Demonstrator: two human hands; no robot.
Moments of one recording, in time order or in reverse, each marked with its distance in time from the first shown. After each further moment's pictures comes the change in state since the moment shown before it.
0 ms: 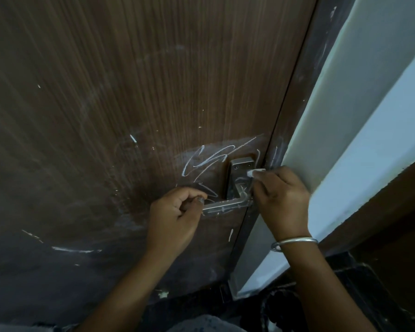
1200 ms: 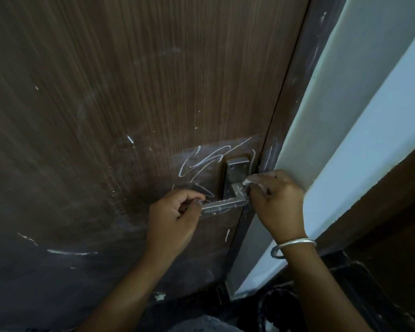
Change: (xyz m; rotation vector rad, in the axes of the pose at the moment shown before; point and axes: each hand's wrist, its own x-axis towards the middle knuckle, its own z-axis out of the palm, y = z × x) left_hand -0.003 0.002 0.001 -0.007 -0.029 -0.024; right_hand -0.004 -0.003 -0.006 0.136 -0.097 0.199
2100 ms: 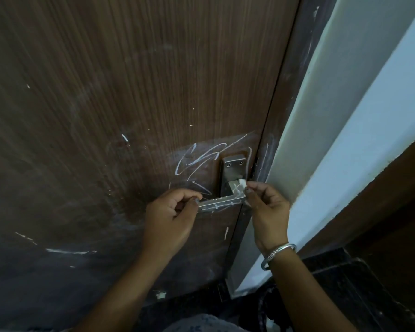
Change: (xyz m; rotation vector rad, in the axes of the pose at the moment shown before) left_hand 0.000 -0.003 0.004 -0.009 0.031 0.000; right_hand -0.029 0.011 0.031 0.808 0.060 0.669
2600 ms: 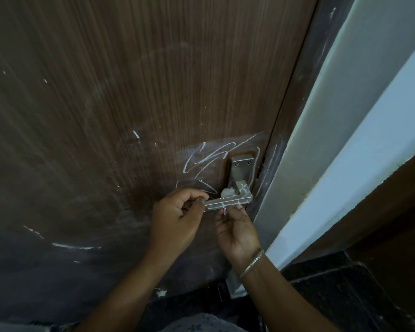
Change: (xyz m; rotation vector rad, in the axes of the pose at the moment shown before) left_hand -0.001 -0.004 -0.001 -0.023 -0.008 0.004; right_hand -0.031 0.019 0.049 0.940 0.042 0.700
